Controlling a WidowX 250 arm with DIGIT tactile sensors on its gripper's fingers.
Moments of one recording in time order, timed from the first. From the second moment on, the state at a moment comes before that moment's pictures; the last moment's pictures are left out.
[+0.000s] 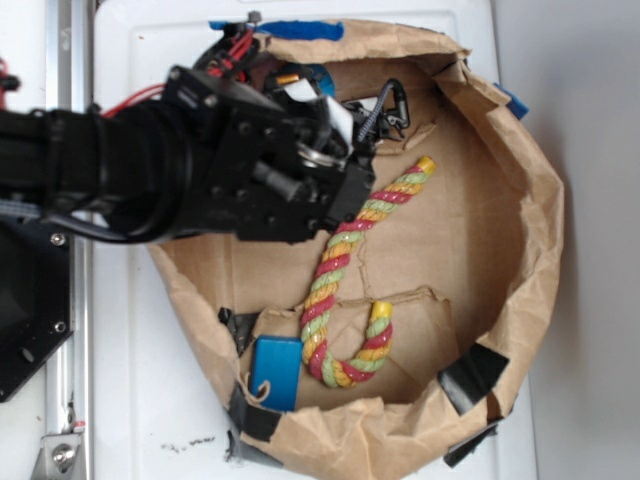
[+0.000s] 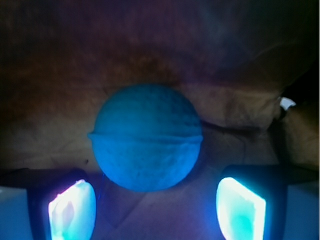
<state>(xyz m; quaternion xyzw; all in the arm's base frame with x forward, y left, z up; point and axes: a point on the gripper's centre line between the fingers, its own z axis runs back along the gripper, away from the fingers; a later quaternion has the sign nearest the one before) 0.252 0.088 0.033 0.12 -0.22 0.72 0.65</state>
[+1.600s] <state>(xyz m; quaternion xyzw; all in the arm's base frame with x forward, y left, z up) 0.263 0.084 0.040 0.10 -0.19 0.71 0.67</state>
